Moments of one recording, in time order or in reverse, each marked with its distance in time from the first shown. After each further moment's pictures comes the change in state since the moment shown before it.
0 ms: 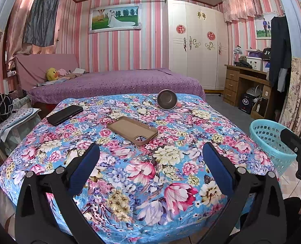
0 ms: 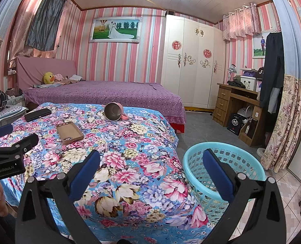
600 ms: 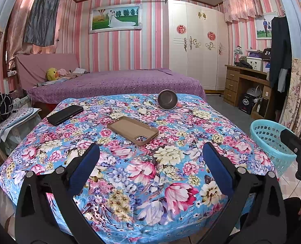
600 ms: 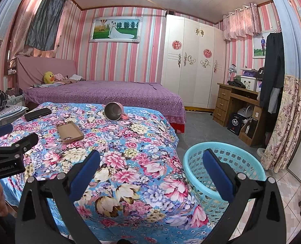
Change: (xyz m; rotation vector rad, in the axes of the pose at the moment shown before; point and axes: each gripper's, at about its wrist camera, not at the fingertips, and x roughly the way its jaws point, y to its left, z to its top) left arm 0.000 0.001 -0.001 0.000 -0.004 0.002; right arm -0.001 0.000 0.000 0.000 0.000 0.000
